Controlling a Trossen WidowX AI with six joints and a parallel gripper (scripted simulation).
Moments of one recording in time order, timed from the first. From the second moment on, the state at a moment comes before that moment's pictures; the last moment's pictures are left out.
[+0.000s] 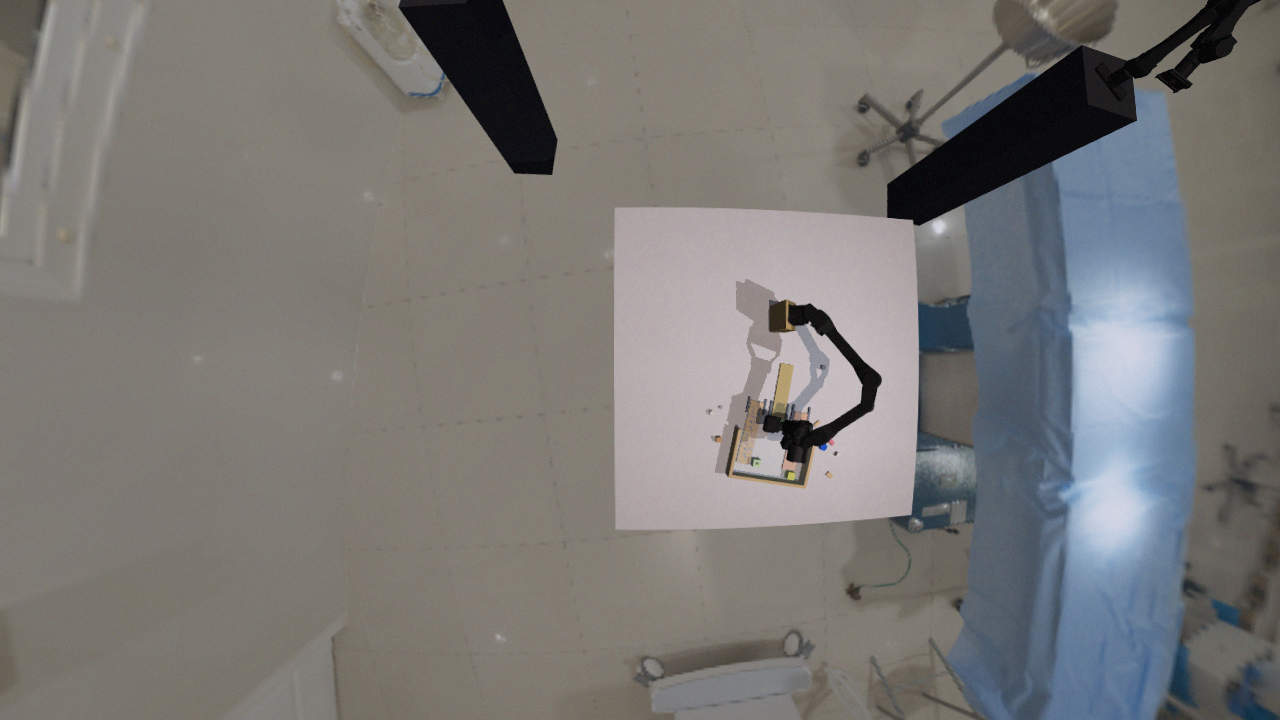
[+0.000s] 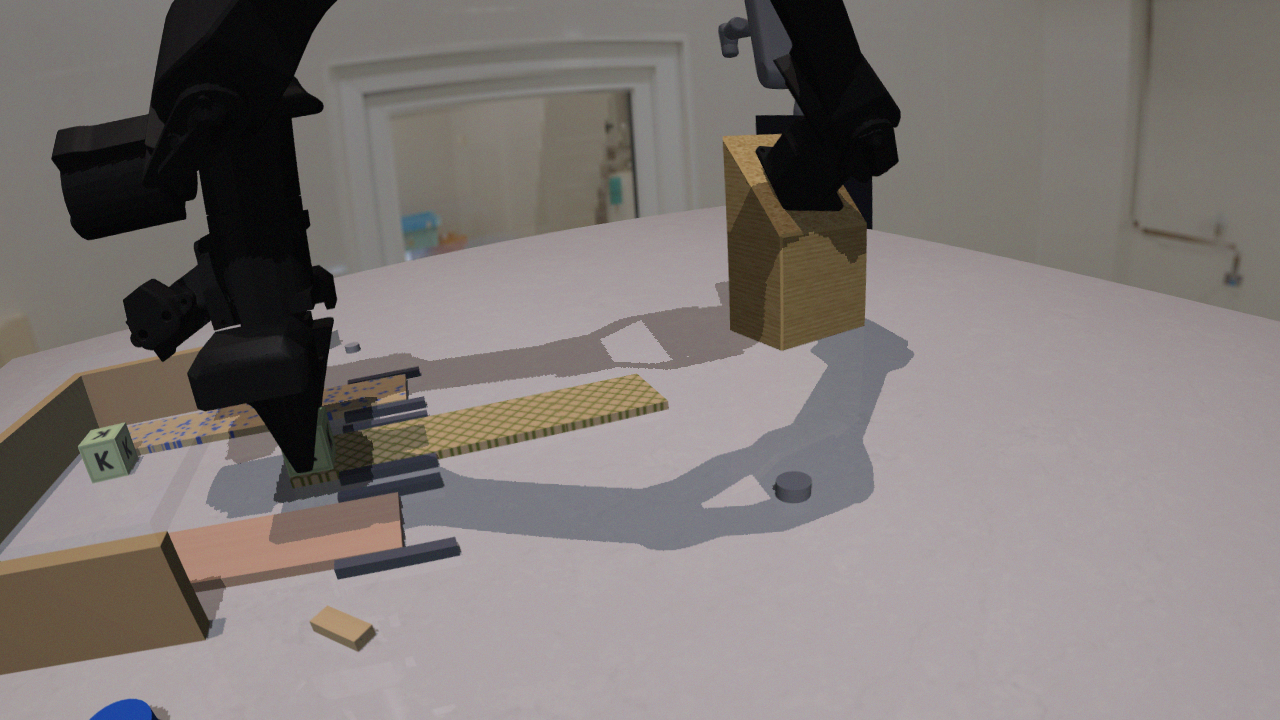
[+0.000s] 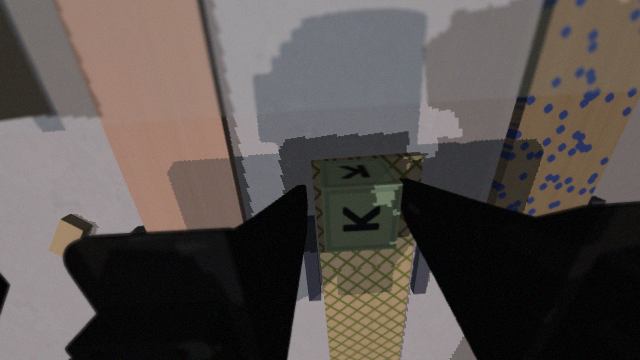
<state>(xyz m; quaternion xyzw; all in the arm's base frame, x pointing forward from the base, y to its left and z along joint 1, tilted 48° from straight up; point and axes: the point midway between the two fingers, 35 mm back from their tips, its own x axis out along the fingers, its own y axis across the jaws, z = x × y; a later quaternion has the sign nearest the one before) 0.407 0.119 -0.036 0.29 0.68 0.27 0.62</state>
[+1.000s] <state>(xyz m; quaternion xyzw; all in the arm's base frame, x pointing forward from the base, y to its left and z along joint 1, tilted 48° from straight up) 0.356 0.080 -0.012 0.30 0.68 0.27 0.61</state>
